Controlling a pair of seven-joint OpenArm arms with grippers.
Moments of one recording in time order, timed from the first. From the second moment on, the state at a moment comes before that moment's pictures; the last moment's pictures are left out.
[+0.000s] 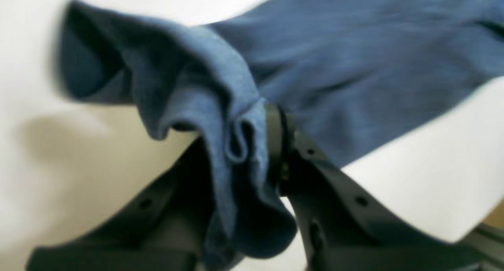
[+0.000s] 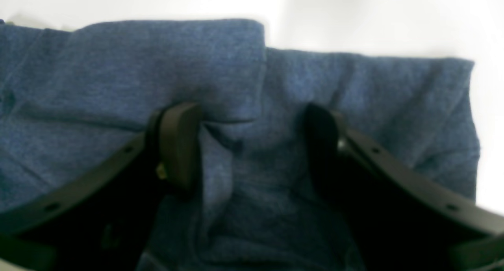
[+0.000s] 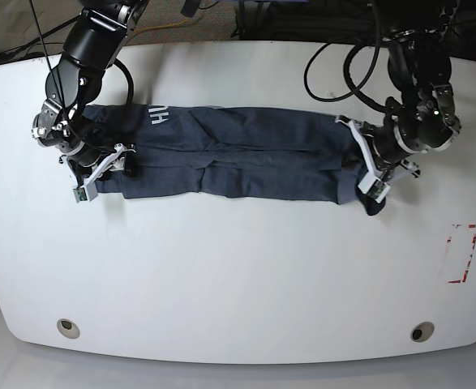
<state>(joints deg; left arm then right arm) 2.9 -7.0 -14.8 107.3 -25.3 -42.8 70.1 5.6 7.0 31.7 76.1 13.5 41.1 -52.4</state>
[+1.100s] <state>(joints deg) -5.5 3.0 9.1 96.3 -15.3 -42.8 69.9 5.6 7.0 31.7 76.0 13.7 41.1 -52.4</state>
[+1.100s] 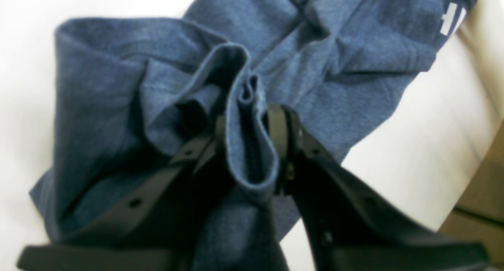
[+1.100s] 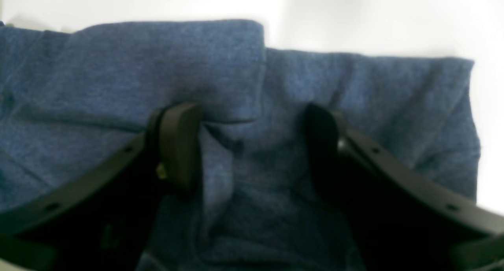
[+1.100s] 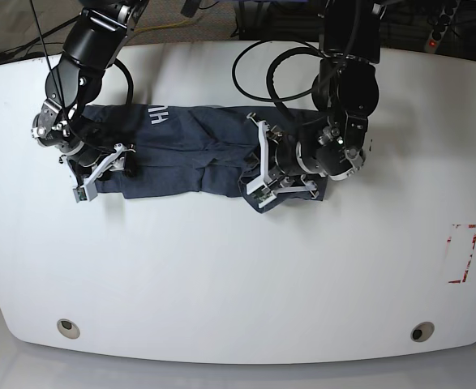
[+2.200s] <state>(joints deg) -5.4 0.7 0.8 100.0 -5.7 -42.8 65.2 5.6 6.9 31.7 76.0 13.9 41.1 -52.4</state>
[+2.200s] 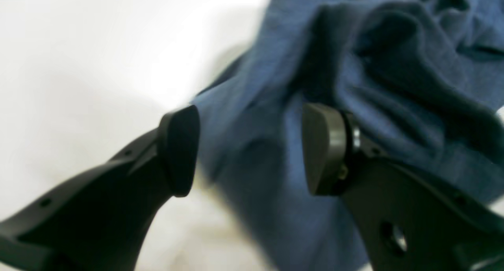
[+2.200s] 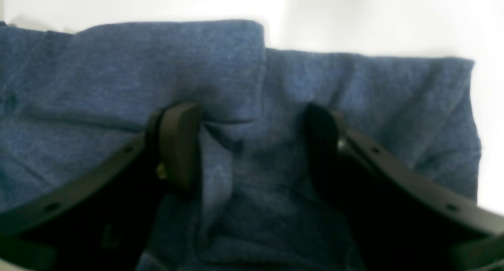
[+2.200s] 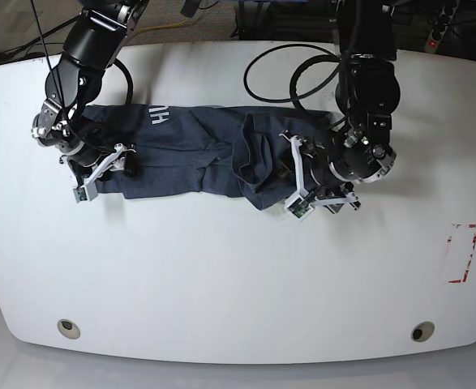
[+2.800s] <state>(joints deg) -7.0 3.3 24.6 95.7 -5.5 -42.8 63.0 5.6 5.6 31.7 76.1 13.7 41.1 -51.8</state>
